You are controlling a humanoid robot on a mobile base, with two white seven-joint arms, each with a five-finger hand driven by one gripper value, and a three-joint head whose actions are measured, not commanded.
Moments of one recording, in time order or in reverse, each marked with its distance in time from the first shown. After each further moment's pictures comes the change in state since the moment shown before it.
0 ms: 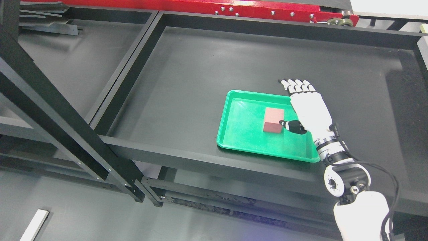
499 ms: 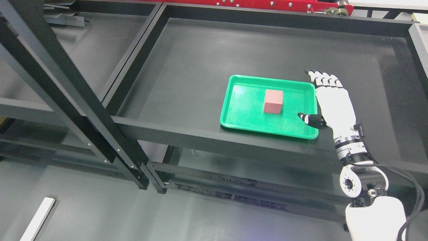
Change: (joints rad) left arm 0.000 0.000 0.000 0.000 0.000 0.000 0.000; right arm 0.018 0.000 -0.094 -0.059 -0.068 0.048 -0.012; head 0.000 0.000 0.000
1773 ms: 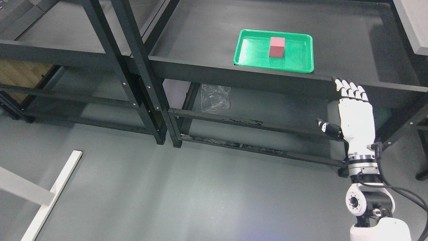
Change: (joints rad) left arm 0.000 0.000 0.000 0.000 0.000 0.000 0.000; right arm 0.124 0.000 -0.065 -0.064 0.071 0.060 -0.179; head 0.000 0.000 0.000
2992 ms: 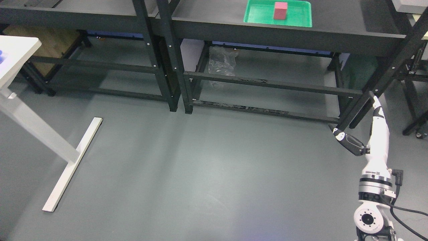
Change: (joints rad) left arm 0.000 0.000 0.000 0.000 0.000 0.000 0.000; right arm 0.082 0.000 -0.048 0.034 -0.586 0.000 -0.107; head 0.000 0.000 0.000
